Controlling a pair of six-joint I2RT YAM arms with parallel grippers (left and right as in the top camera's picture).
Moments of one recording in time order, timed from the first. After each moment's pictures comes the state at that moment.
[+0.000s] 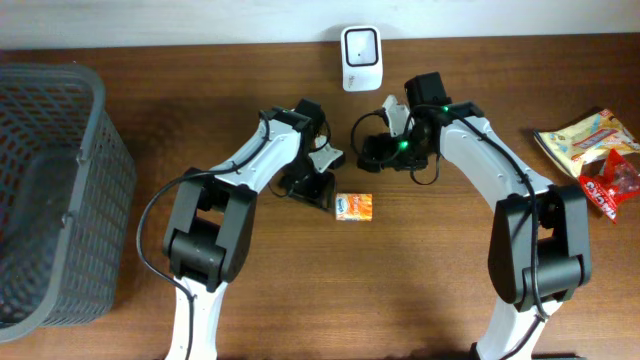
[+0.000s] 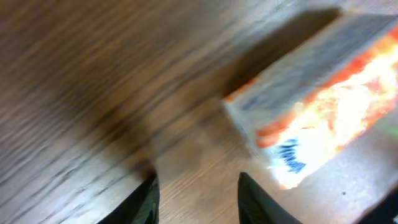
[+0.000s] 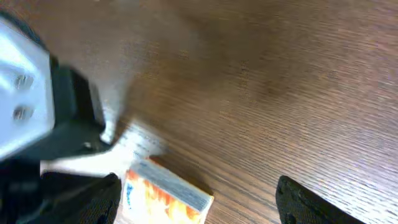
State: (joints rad) left arm -0.44 2.26 1.70 -1.10 0.37 0.15; right arm 0.20 1.98 1.47 -0.77 -0.45 0.06
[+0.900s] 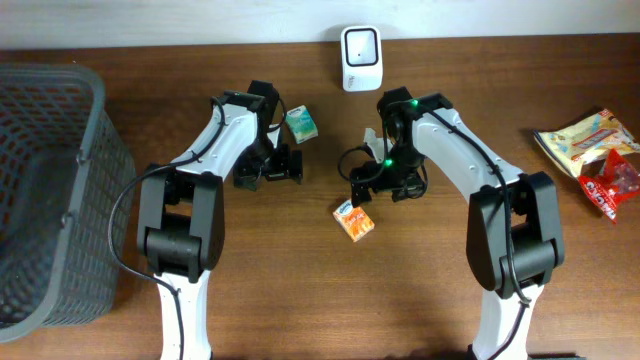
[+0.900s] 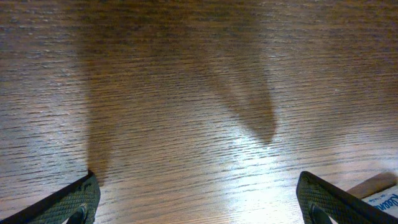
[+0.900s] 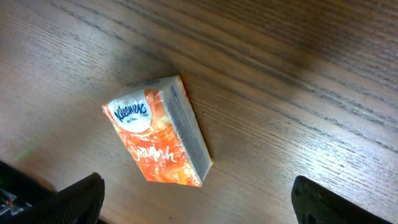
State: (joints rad) left arm -0.26 2.26 1.75 -1.12 0.19 -0.27; right arm 0.30 2.09 1.60 -1.20 -0.36 -0.01
